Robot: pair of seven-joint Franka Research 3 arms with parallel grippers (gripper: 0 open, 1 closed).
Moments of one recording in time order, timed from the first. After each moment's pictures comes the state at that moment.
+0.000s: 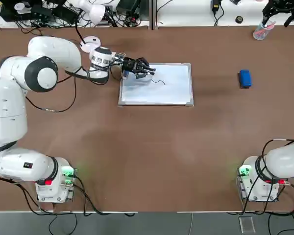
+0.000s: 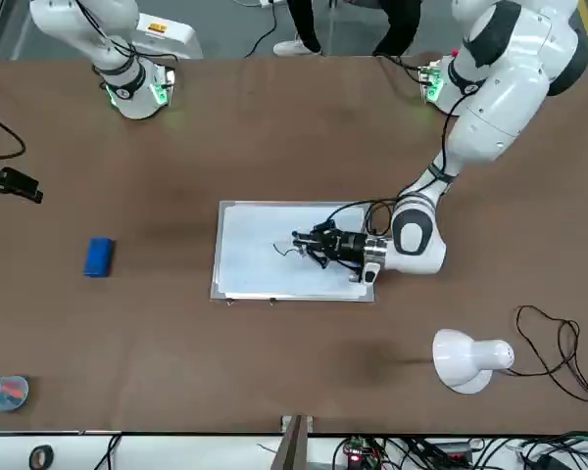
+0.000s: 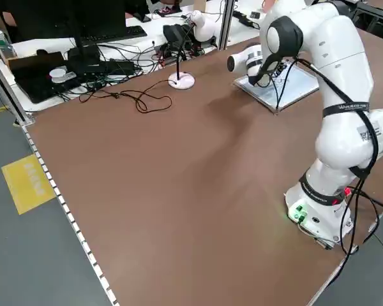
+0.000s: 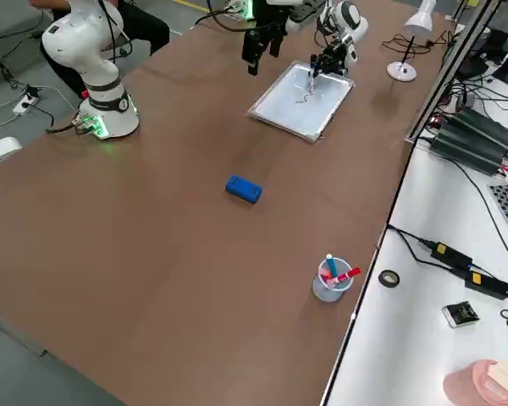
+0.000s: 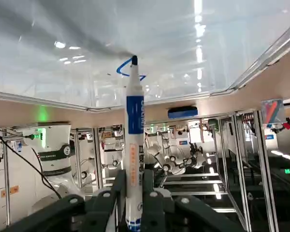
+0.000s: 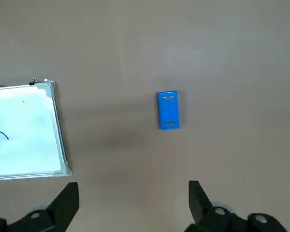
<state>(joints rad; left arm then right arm) -0.20 0.88 -0.32 -1.61 -1.40 2.06 -0.62 0.08 0.04 -0.07 -1.61 0.05 1.58 0.11</state>
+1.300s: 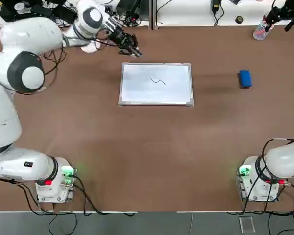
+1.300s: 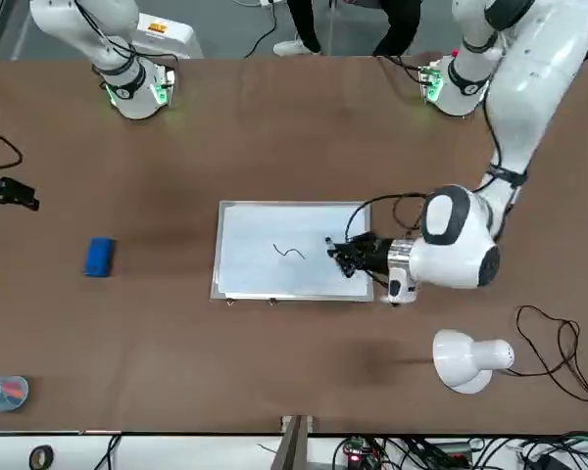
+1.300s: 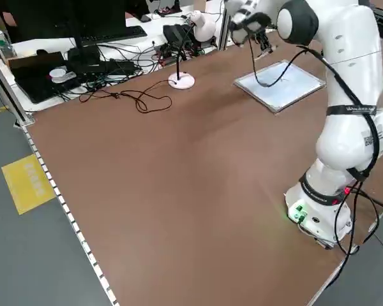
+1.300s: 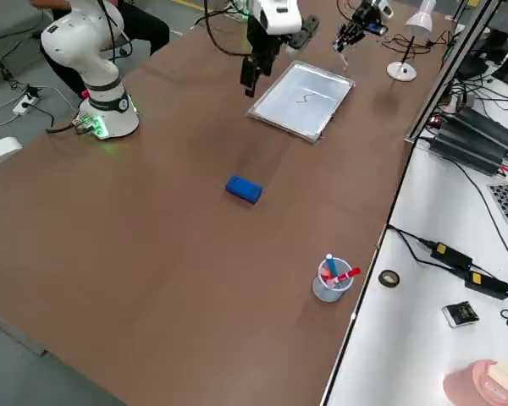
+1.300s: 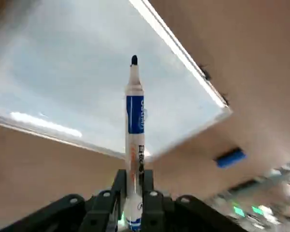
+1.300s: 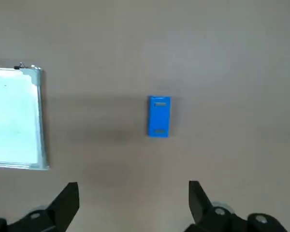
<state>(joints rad) -0.14 0.66 -0.32 -1.43 -0.56 1.94 -0.84 0.03 0.07 -0.09 -1.69 0.04 1.70 -0.11</state>
